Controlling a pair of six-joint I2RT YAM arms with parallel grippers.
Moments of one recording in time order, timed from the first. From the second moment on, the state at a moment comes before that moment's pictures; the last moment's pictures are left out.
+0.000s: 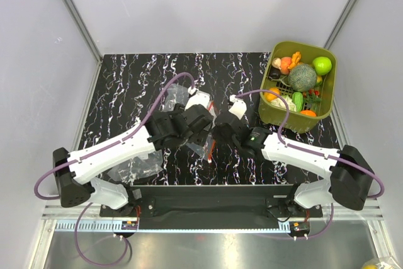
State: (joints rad) left arm -1.08 1.38 1.36 -0.99 -0.52 -0.53; right arm 0.96 1.37 0.91 -0.23 0.42 0.96
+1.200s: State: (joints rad) left arm -1.04 1.29 1.12 -0.68 -0.48 -0.60; right arm 0.96 1.34 0.91 -0.16 0.30 1.04
